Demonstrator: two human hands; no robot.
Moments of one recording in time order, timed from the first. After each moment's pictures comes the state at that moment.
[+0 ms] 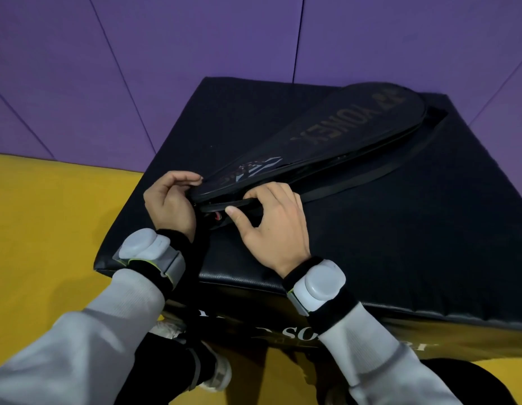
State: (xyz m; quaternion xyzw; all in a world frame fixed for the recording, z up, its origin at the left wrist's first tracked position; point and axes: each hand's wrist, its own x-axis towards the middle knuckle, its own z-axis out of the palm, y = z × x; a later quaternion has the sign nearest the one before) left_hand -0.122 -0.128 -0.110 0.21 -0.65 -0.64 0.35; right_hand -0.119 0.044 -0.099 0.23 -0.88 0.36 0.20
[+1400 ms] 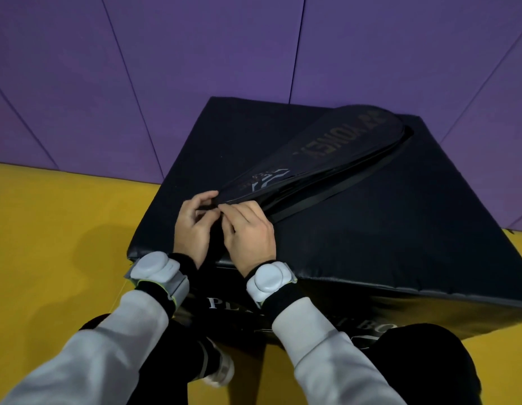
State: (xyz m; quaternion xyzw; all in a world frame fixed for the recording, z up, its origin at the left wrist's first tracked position) left_hand -0.053 -0.122 -0.097 0.14 -0.76 -0.61 0.20; right_hand -0.075 -0.012 -0.105 0.25 -0.83 0.36 0.35
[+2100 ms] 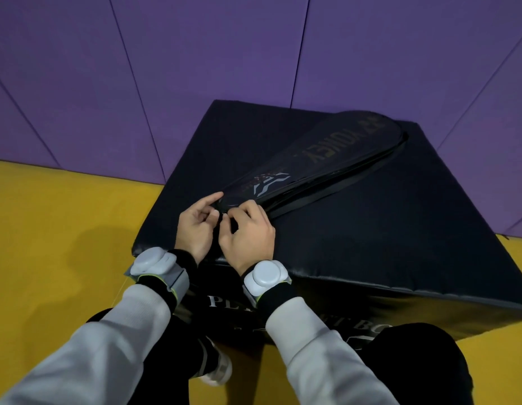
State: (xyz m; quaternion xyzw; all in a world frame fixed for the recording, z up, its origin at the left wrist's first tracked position) left_hand -0.051 -0.126 -0.093 0.13 -0.76 -0.62 0.18; right_hand -0.061 -0.022 -0.100 0.15 -0.87 0.39 0.28
